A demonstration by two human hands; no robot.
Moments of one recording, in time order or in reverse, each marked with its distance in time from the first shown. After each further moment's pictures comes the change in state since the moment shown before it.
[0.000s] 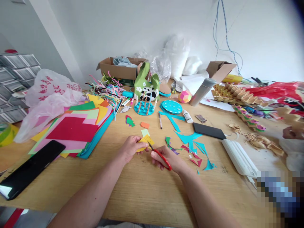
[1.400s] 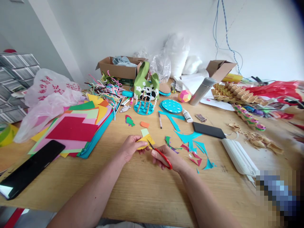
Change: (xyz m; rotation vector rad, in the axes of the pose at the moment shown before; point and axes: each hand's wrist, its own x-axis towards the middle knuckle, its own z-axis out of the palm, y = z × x) left_hand 0.001 -0.005 -0.004 -0.030 -0.059 0.008; right_hand -0.004 -0.006 -0.001 -0.010 0.017 0.024
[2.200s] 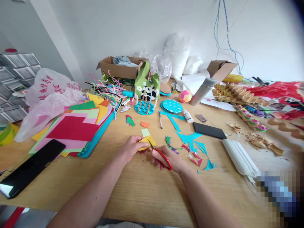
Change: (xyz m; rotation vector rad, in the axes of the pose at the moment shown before) left_hand 0.000 0.000 0.003 0.003 -0.022 -0.008; right_hand 0.001 0.000 0.001 0.031 -0.024 -0.039
